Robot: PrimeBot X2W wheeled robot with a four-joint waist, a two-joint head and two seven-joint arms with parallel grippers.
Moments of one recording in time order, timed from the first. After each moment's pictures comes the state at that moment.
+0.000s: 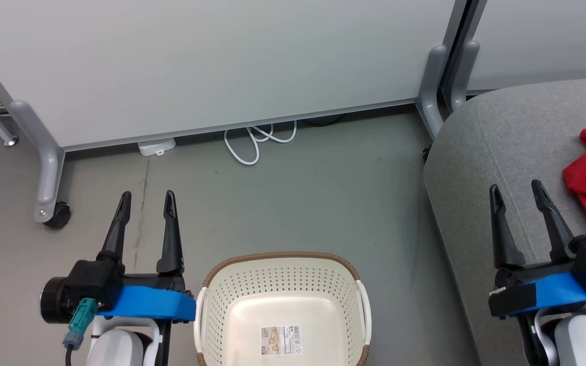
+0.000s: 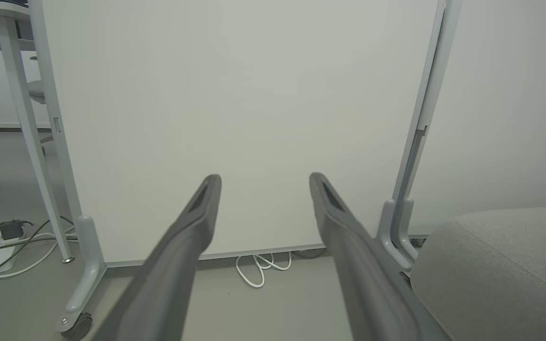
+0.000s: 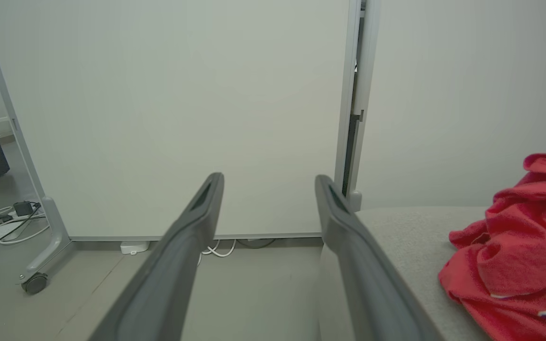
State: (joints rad) left arm -0.16 0.05 -0.08 0.19 -0.17 -0.09 -0.26; right arm -0.18 -0.12 -0.06 0.17 0.12 0.13 -0.26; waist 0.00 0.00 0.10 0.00
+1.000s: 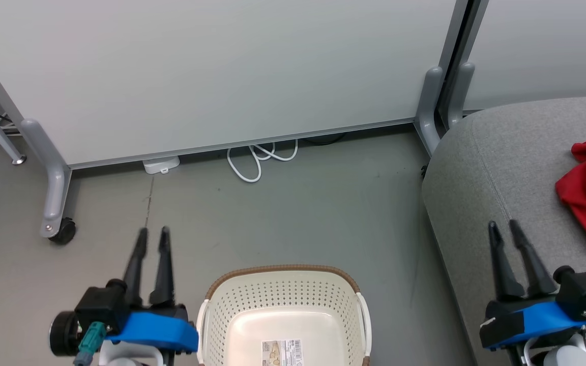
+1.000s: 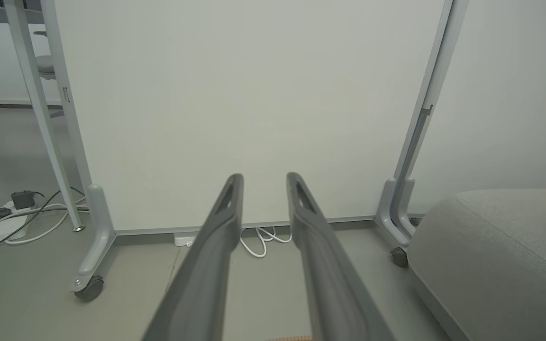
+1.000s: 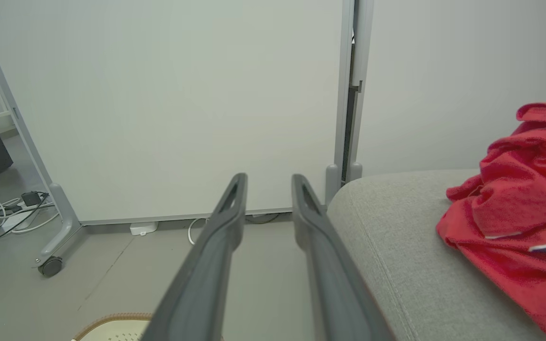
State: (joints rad) left arm -0.08 0.05 -0.08 0.22 -0.19 -0.07 -0.26; right arm -0.09 -0.08 -0.06 0.20 0.12 0.13 -0.26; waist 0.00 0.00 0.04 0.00
